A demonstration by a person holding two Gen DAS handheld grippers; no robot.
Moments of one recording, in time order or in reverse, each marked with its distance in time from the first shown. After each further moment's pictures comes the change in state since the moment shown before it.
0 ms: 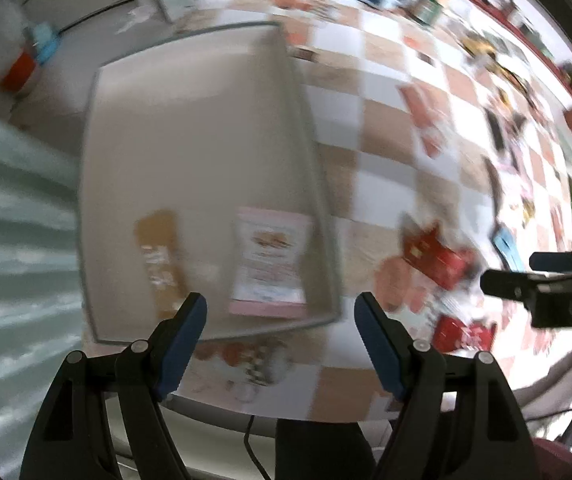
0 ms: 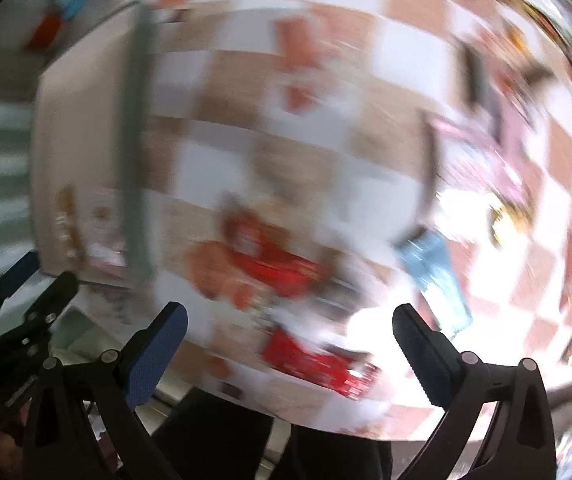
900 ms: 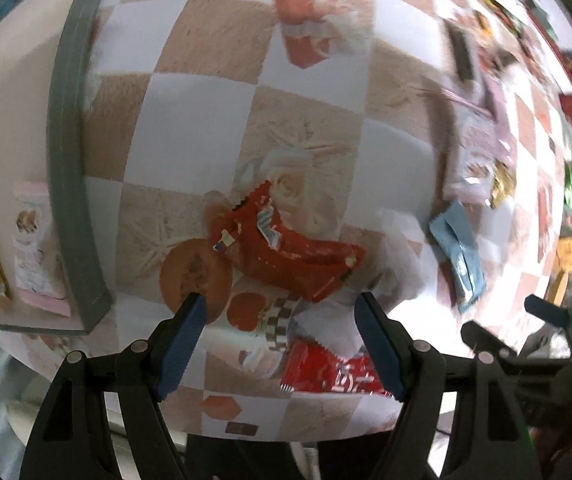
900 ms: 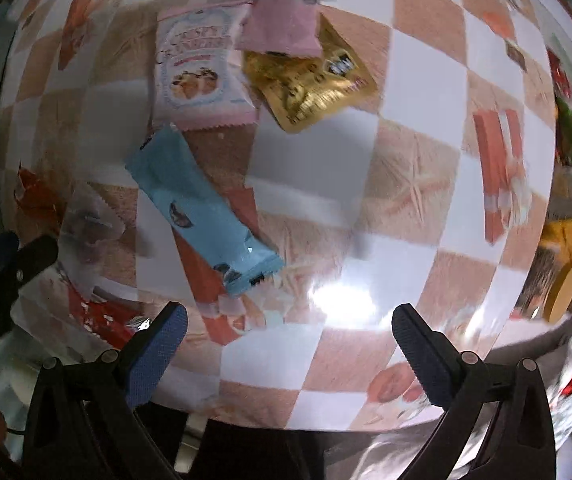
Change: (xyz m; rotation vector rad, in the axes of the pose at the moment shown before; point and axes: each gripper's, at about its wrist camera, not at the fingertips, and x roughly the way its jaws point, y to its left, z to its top) left arm 0.084 -0.118 0.027 -0.083 0.262 -0.108; right arm 0.023 -0.141 -0.036 0.062 0.069 -0.185
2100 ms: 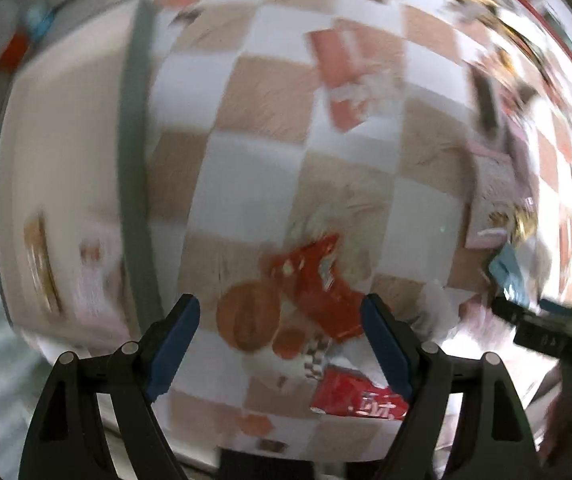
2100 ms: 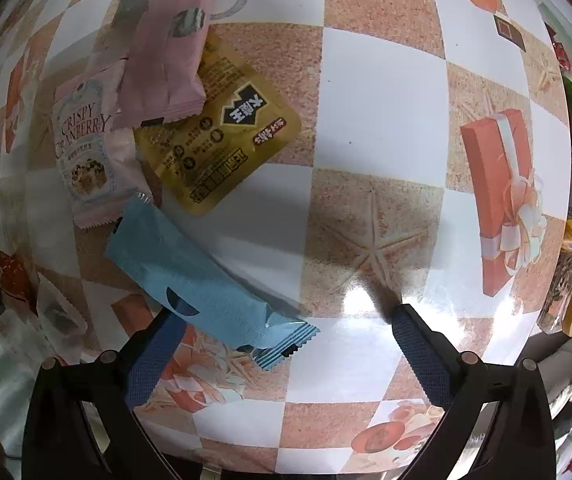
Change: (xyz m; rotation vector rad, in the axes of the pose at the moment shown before) left arm -0.038 0.026 0.043 -0.063 -0.120 0.129; right arm -0.002 -0.055 0.091 0.140 -0.028 0.077
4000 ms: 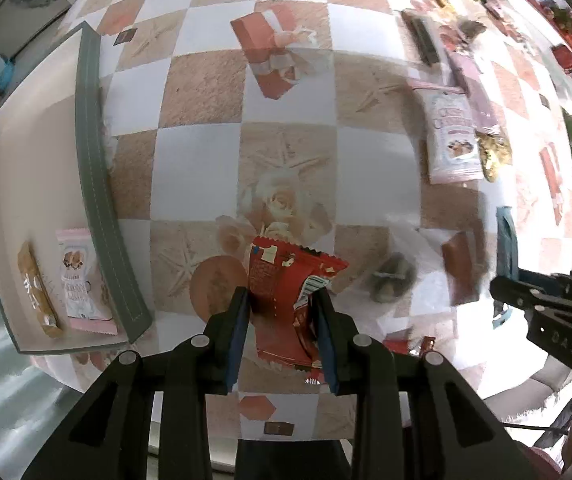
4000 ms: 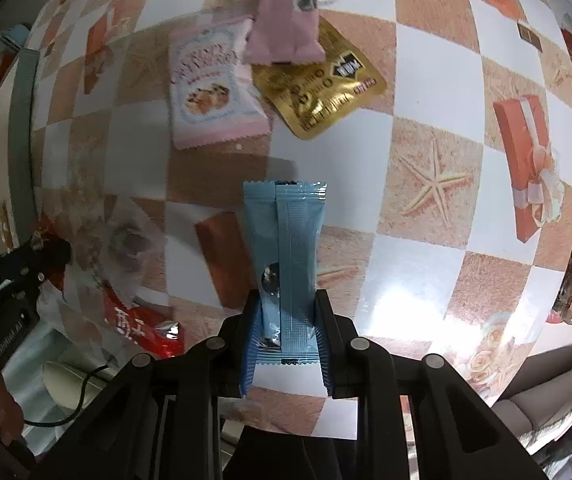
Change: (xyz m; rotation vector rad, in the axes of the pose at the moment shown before) left arm 0.025 -0.079 -0.036 0.270 -0.017 0.009; right arm -0.019 0.047 -0.087 -0.065 -0.003 0.118
